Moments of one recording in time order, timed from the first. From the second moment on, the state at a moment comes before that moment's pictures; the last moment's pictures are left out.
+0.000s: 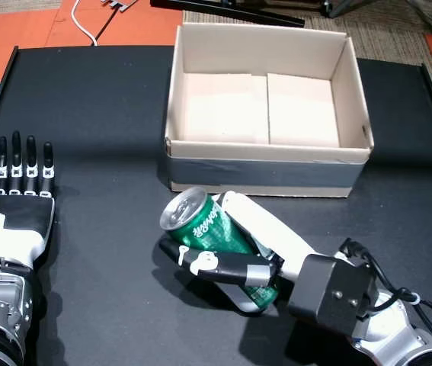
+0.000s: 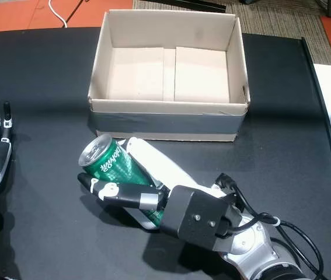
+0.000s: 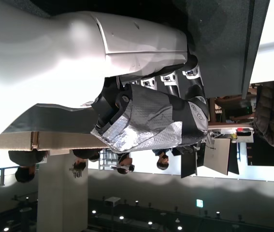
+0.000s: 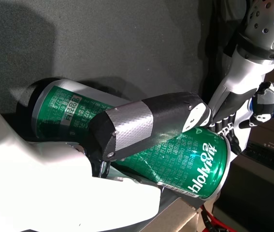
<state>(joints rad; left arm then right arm) -0.75 0.14 0.95 1.31 -0.82 0.07 -0.42 -0.65 -0.11 0.22 1.31 -0.37 -0.86 0.17</state>
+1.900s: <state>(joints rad) -0.78 0.14 0.94 1.31 -0.82 0.07 -0.39 -1.37 -0.40 0.62 1.29 -1.15 -0.68 -1.45</state>
